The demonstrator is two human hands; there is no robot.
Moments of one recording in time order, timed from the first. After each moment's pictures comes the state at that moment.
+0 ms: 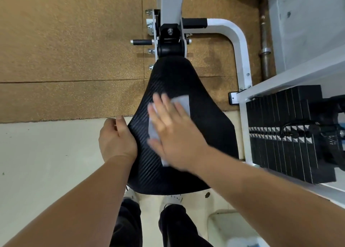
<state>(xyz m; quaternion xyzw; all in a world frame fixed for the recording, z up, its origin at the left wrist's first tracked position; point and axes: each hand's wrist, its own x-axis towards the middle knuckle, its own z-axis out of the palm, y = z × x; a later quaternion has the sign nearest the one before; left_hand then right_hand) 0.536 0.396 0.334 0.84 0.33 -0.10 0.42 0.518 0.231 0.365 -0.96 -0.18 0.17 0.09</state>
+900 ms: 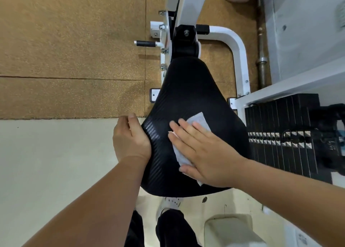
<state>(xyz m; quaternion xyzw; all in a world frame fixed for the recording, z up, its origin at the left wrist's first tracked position) 0.533 0.399 0.333 0.81 0.30 -0.08 0.50 0.482 0.195 0.374 -0.92 -0.34 0.21 -0.03</state>
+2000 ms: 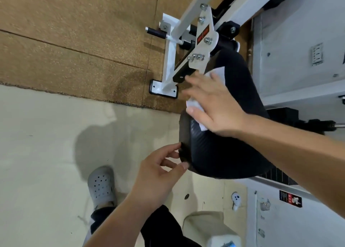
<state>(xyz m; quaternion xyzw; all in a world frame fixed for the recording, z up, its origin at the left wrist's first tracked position) 0.427 0.498 0.327 0.59 0.17 -0.34 0.71 0.564 0.297 0.373 -0.95 -0.21 0.21 0.01</state>
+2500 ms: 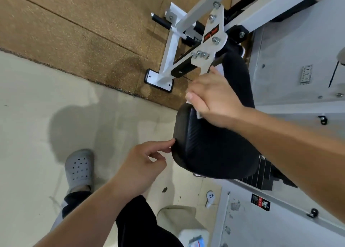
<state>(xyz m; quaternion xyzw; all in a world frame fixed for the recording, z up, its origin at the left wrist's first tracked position) 0.424 0.504 0.309 0.57 0.15 -0.35 0.73 0.591 0.302 0.374 -0.94 -0.25 0.22 -0.06</state>
